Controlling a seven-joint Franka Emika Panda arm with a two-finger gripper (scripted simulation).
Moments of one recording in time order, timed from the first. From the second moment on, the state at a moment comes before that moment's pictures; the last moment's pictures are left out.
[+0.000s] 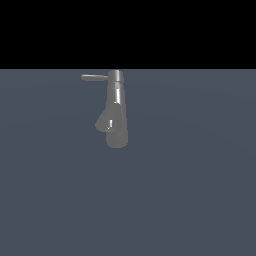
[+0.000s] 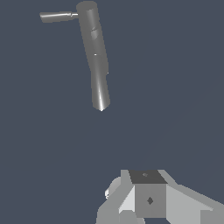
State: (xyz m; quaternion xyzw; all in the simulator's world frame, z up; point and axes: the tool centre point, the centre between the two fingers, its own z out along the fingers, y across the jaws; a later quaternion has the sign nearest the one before) arm -0.217 -0.002 0.491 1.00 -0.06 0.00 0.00
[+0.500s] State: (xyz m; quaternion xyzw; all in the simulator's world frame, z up) arm -0.166 0.008 0.489 0.99 -0.15 0.00 0.02
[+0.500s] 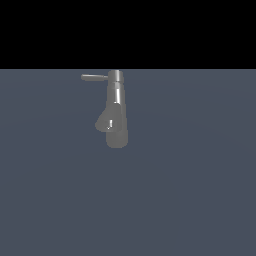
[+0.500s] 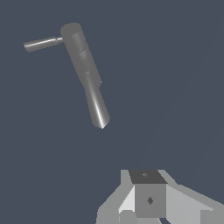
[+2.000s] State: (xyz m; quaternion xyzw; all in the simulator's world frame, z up) arm 0.014 0.070 0.414 0.90 -0.43 0.00 0.05
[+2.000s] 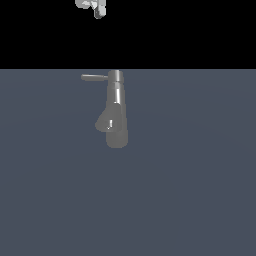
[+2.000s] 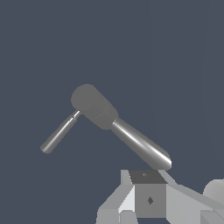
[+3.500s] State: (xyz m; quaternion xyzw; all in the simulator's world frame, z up) arm 0.138 0.143 0.260 0.74 -0.68 -0.01 0.02
